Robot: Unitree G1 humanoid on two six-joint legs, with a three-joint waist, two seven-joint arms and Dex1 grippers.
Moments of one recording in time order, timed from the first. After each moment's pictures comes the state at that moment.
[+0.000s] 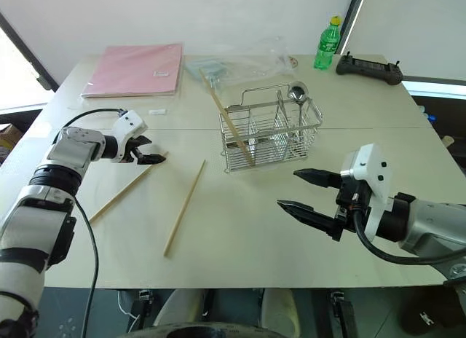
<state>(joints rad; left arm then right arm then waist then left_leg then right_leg) -0.95 0.63 -0.21 0.98 0.04 0.25 -1.02 0.09 -0.92 -0.56 -0.82 1.07 0.89 0.69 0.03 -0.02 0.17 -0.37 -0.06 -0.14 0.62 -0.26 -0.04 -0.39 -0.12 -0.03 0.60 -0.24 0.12</state>
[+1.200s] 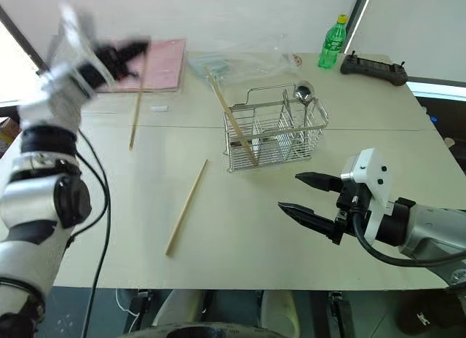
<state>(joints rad) -1.28 0.51 0.35 0.73 -0.43 0.36 -0.80 0.15 -0.93 -0.56 -0.82 1.09 0.87 0.67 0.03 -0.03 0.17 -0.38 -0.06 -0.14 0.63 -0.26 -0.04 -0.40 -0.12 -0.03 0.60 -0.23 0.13</state>
